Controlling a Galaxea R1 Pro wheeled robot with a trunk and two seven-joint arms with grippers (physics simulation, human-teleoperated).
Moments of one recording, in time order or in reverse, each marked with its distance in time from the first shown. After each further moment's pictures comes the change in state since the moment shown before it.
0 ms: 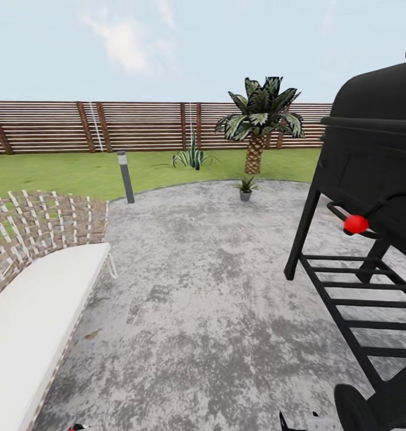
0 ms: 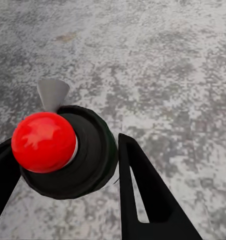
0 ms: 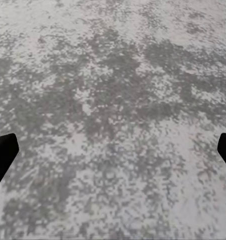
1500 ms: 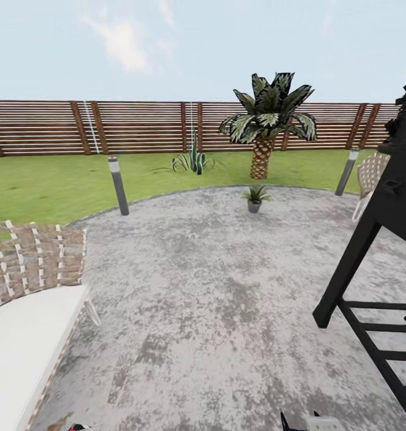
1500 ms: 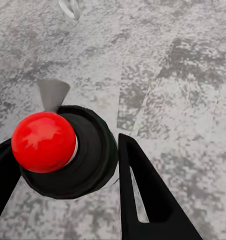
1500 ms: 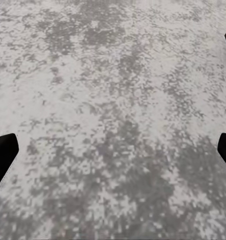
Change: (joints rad) left arm 0.000 0.000 -0.002 0.001 0.000 0.000 0.000; right arm 0.000 -0.004 -0.001 0.001 -0.001 -0.001 -0.002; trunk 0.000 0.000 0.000
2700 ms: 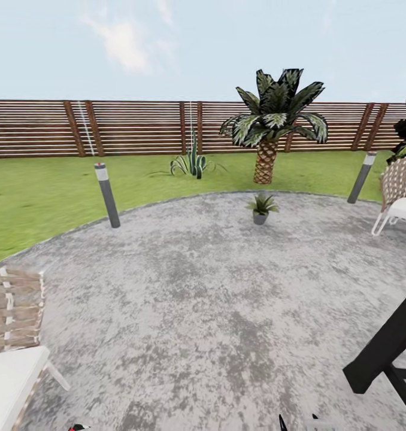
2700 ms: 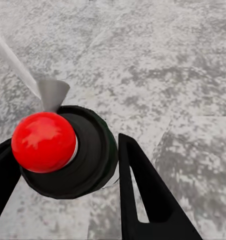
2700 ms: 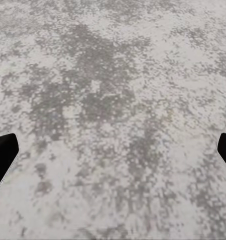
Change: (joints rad) left arm 0.000 0.000 0.003 0.000 0.000 0.000 0.000; right arm 0.000 0.008 0.002 0.013 0.000 0.002 0.000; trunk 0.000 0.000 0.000
